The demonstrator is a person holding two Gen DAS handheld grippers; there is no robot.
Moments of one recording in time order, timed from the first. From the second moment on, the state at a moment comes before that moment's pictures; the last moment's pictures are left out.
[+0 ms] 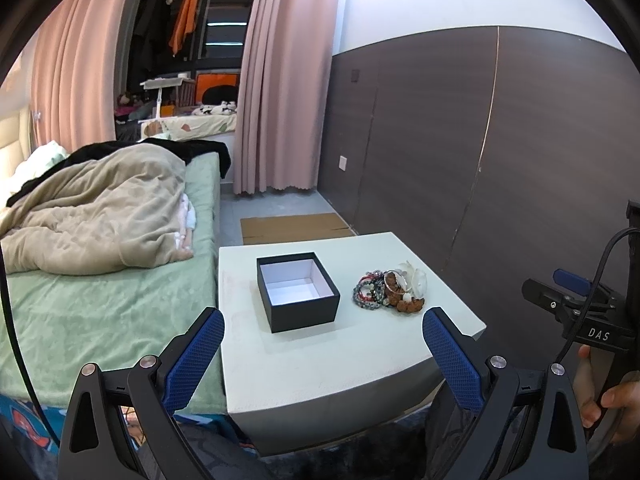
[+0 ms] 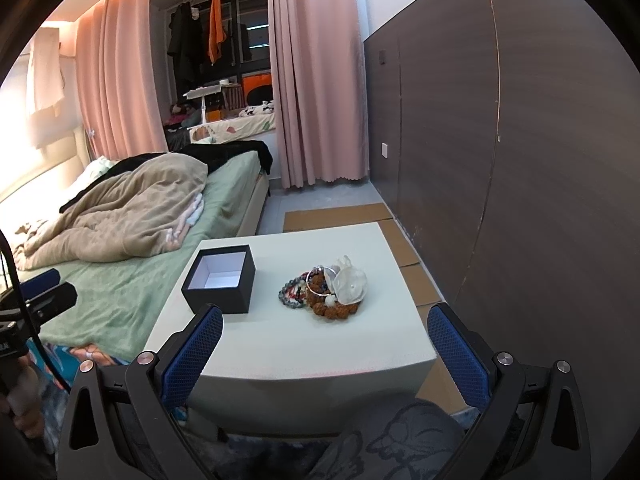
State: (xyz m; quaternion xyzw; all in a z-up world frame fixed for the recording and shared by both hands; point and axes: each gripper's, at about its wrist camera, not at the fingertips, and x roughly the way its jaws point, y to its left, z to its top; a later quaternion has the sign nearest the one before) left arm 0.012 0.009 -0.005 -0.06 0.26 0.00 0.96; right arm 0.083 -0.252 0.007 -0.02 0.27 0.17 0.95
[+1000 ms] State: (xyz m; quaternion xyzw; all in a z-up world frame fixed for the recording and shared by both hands) left arm 0.144 -0.047 -0.030 -0.04 0.34 -0.04 0.94; right arm 0.184 -0.294 -0.030 0.01 0.34 0.13 0.93
